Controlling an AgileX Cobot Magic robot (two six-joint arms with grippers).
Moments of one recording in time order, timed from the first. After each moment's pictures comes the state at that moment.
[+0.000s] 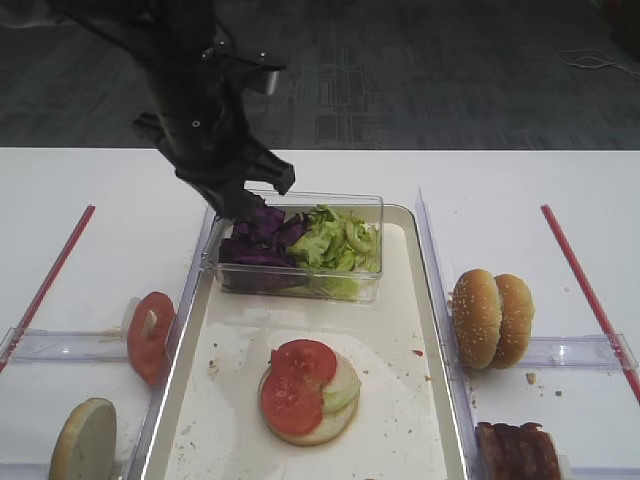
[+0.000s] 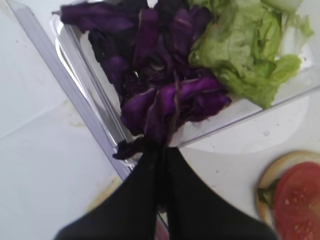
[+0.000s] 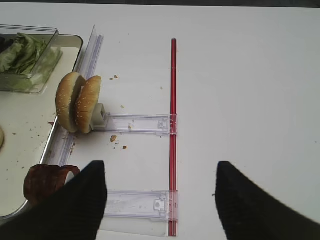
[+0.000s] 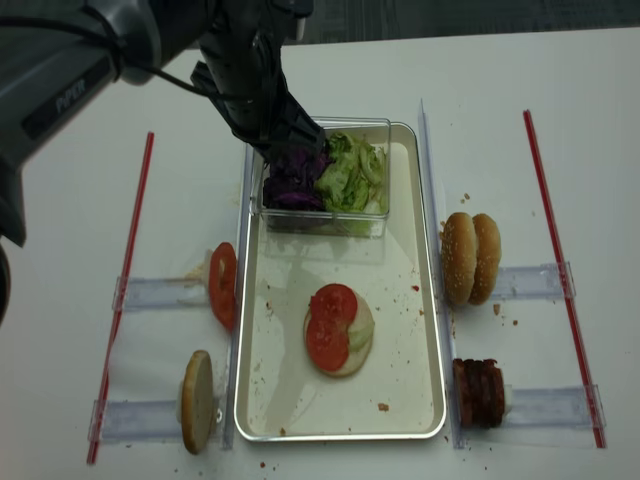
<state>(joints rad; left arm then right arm) -0.49 1.90 -1.60 0.05 1.09 -0.03 -0.01 -0.01 -0.48 0.06 1.12 -0.06</state>
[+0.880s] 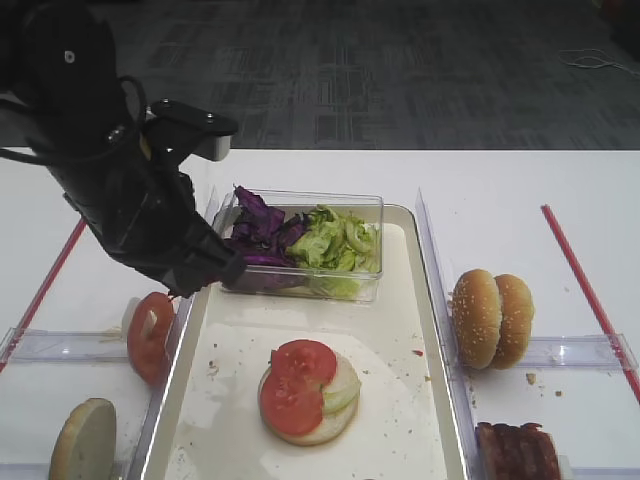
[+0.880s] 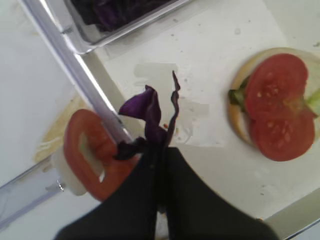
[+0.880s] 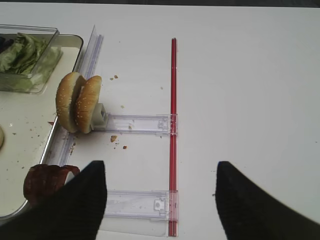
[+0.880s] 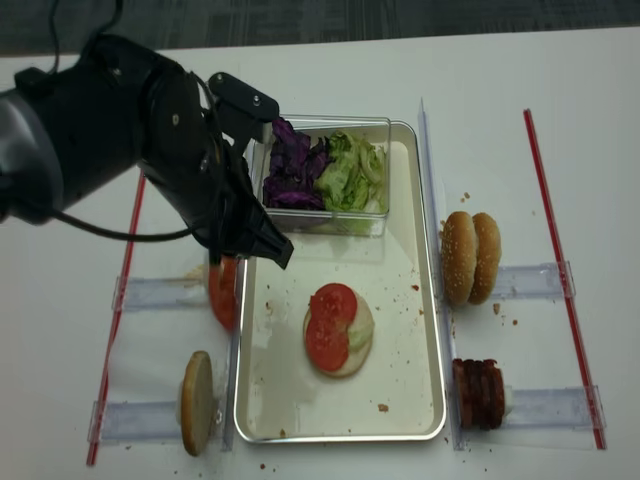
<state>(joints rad) -0.54 1.59 -1.12 -0.01 0.89 -0.01 -0.01 -0.01 -0.48 0.06 1.12 -0.06</state>
